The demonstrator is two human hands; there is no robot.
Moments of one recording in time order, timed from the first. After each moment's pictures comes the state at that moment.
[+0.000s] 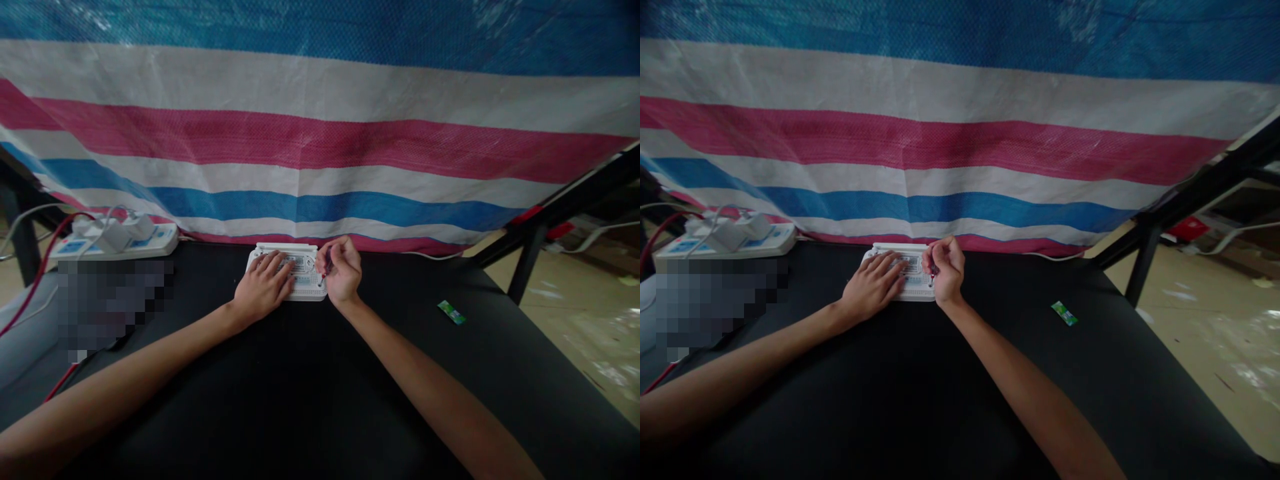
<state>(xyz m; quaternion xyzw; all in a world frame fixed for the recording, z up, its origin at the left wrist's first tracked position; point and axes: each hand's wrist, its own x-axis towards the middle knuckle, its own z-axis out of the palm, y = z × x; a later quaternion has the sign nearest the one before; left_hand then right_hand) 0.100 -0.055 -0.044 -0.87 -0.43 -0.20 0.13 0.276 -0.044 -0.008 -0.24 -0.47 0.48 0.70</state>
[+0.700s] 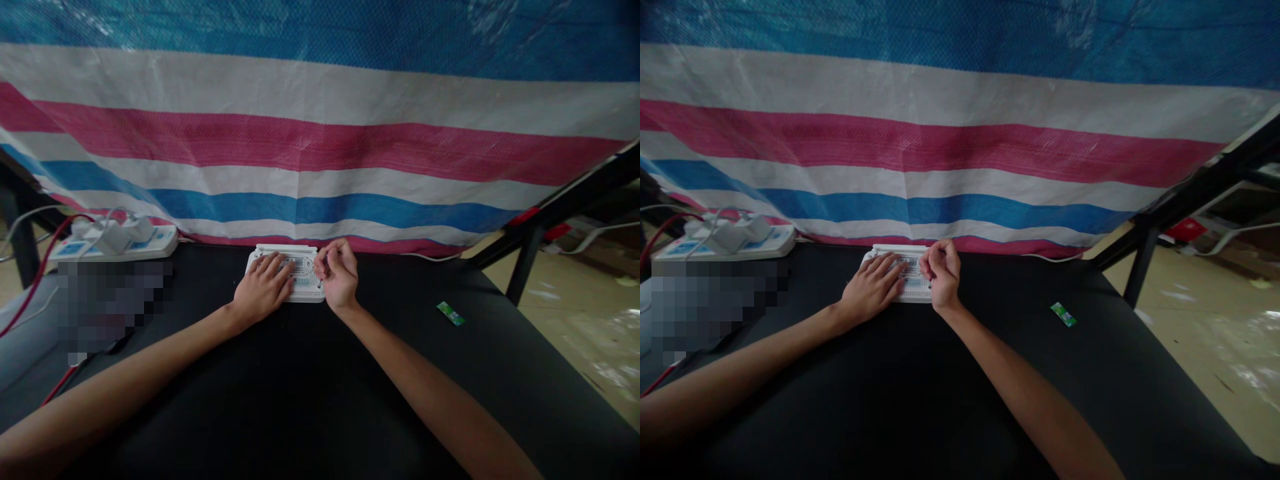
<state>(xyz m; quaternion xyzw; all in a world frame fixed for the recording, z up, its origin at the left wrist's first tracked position) 0.099 -0.054 -0.044 -0.87 -0.42 -0.20 0.15 0.272 -0.052 -0.008 -0.25 -0.46 0.50 0.69</state>
